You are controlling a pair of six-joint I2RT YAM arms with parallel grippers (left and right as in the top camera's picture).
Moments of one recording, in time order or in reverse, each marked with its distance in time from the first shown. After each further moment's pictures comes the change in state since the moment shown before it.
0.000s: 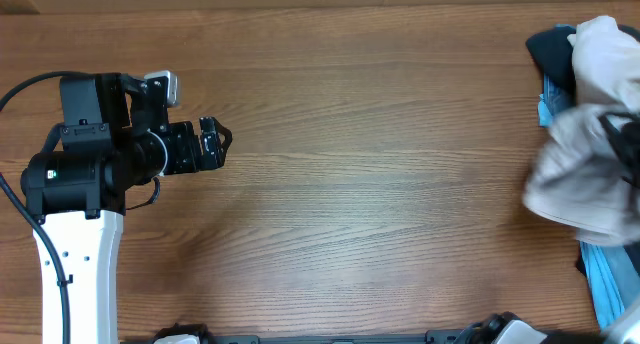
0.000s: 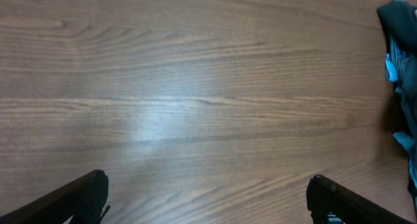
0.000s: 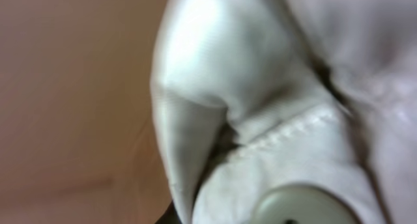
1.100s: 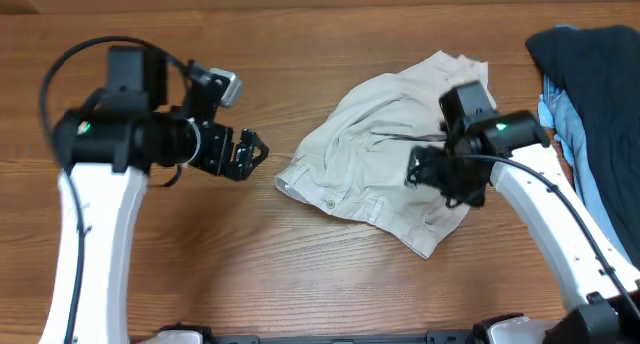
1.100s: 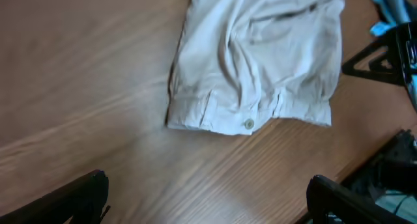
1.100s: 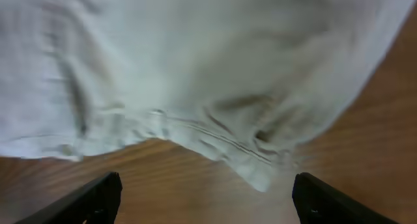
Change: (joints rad) left arm -0.144 0.158 0.145 -0.158 0.094 0.317; right arm 0.962 0.143 -0.233 -0.142 0.687 0.226
